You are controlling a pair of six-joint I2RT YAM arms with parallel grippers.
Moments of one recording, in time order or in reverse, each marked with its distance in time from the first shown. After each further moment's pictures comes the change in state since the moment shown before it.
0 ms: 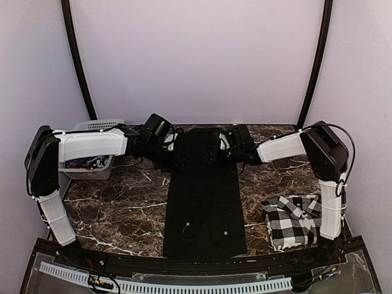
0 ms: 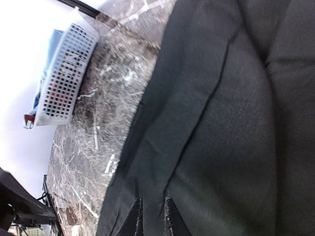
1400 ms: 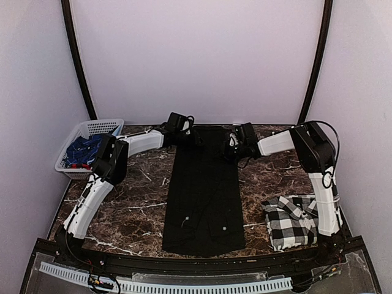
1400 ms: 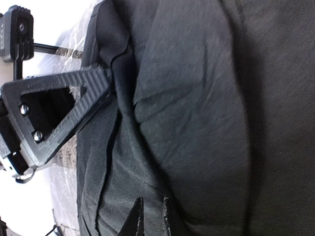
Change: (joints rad) left arm 0.182 0.938 0.989 0.231 0.053 -0.077; right arm -0.150 0.255 0.212 -0.053 -0.061 0.119
